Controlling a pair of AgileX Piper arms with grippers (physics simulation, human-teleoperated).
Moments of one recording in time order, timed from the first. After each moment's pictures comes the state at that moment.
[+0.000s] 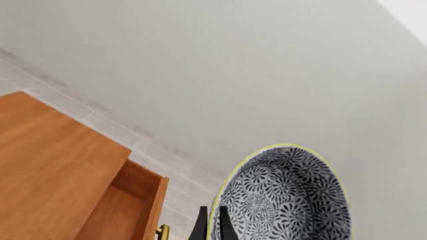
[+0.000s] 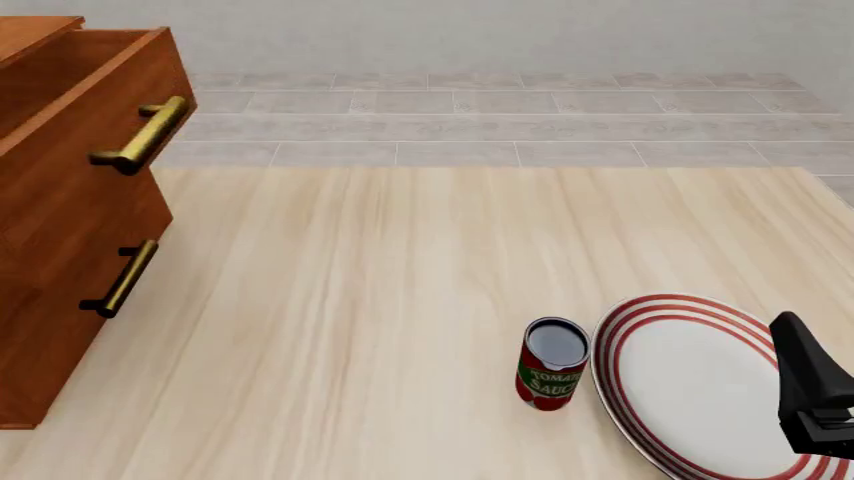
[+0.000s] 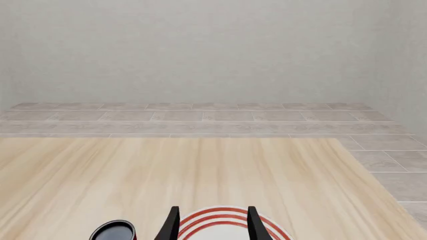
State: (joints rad) left arm 0.07 0.68 -1.07 0.28 -0.62; right arm 0.00 0.02 0.00 -0.01 0.00
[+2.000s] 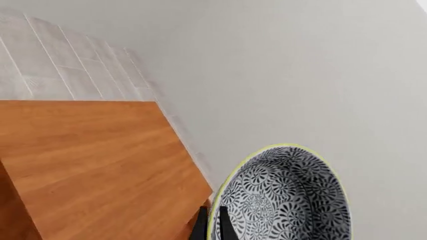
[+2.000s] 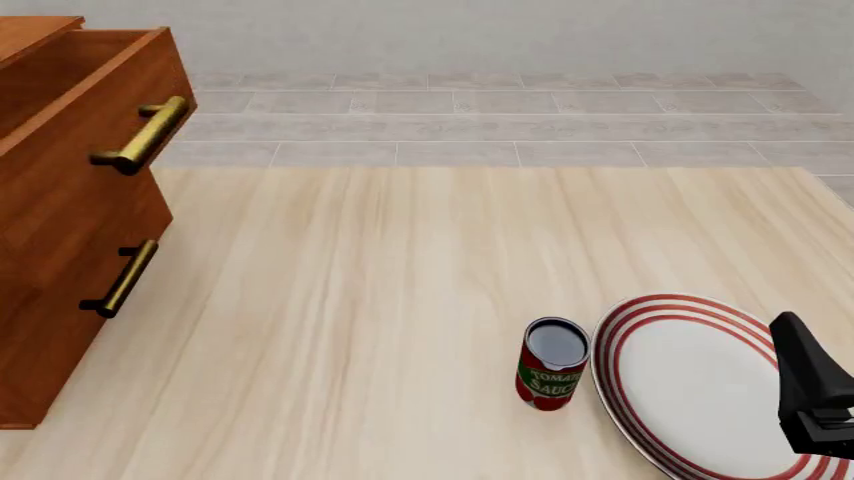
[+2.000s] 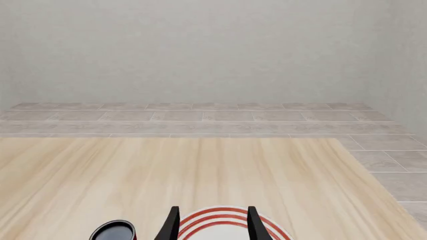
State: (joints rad) left arm 0.53 0.88 -1.12 0.30 -0.90; right arm 0.00 0.02 0.00 -0.01 0.00
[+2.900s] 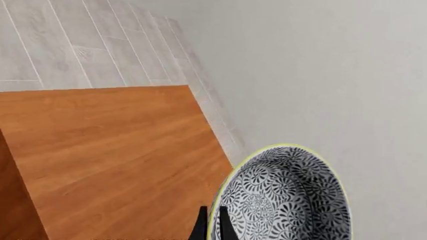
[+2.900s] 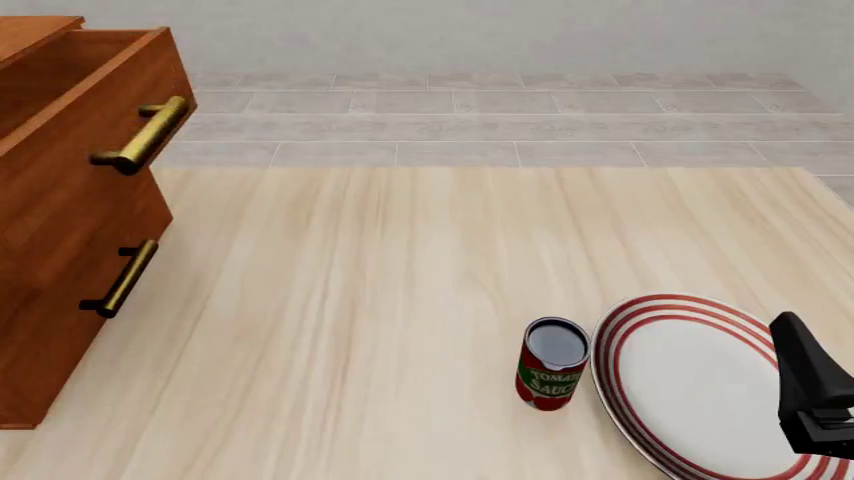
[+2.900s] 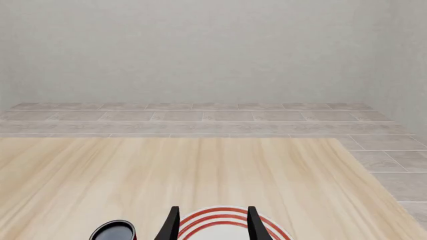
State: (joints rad) left arm 0.55 1.05 -1.29 0.51 -0.87; right arm 0.00 0.02 0.00 -0.01 0.00
